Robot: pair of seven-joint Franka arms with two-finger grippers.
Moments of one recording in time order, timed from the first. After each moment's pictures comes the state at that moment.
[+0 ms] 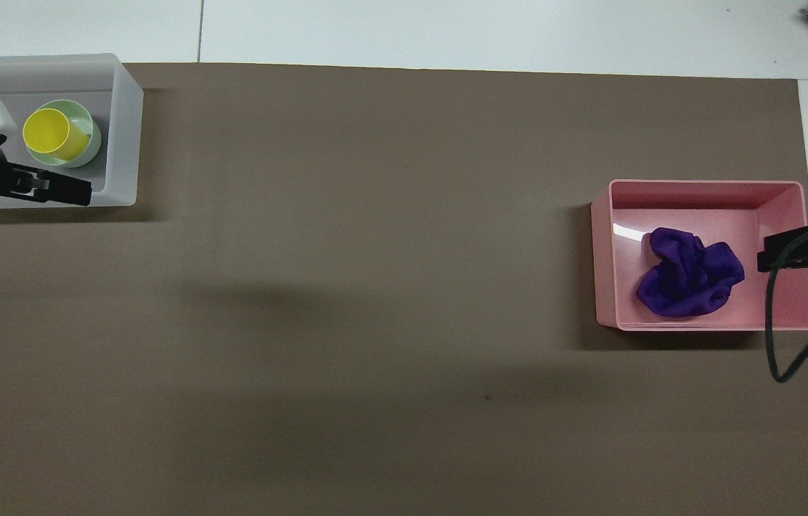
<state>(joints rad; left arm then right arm) -0.01 0.01 -0.07 -1.69 0.03 1.85 0.13 0.00 -0.08 -0.04 -1.61 -0.03 1.50 0.07</state>
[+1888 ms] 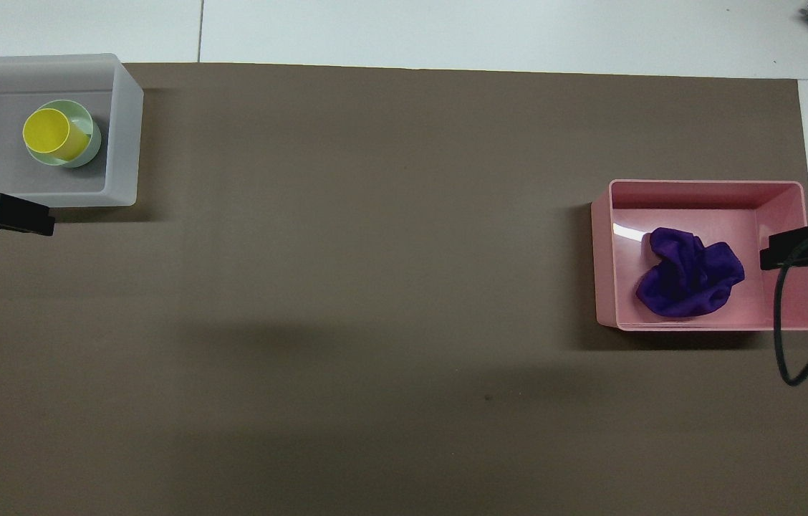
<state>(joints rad) 0.01 -0.02 -0.05 -1.62 0.00 1.64 0.10 -0.01 -0.08 -0.04 -1.61 -0.01 1.51 0.04</state>
